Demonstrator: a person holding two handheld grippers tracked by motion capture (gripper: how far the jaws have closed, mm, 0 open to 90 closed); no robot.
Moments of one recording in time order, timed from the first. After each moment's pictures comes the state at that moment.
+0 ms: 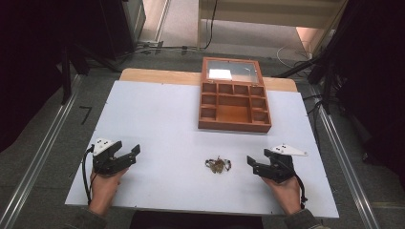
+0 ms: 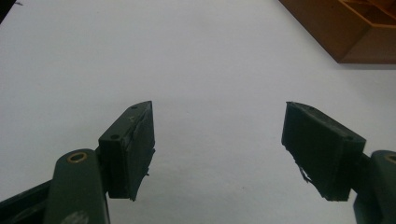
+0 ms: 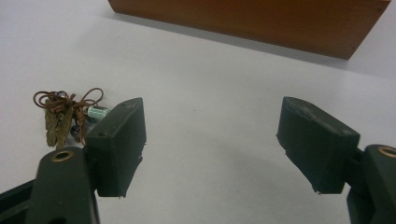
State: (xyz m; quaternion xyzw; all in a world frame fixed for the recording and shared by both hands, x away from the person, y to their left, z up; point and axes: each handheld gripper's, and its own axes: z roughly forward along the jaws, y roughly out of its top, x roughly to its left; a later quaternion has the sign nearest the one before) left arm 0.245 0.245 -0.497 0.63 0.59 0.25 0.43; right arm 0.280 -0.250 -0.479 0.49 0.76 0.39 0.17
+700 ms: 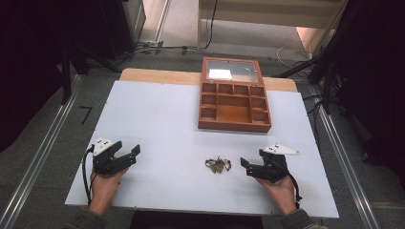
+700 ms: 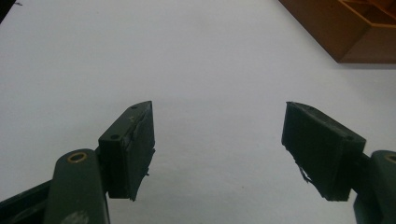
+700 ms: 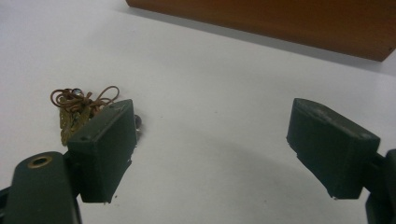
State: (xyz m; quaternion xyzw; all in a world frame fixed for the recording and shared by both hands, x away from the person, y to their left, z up) left arm 0.245 0.244 -0.497 0.63 0.59 0.25 0.43; right arm 0.281 -0.234 -0.481 0.47 0.77 0.39 0.16
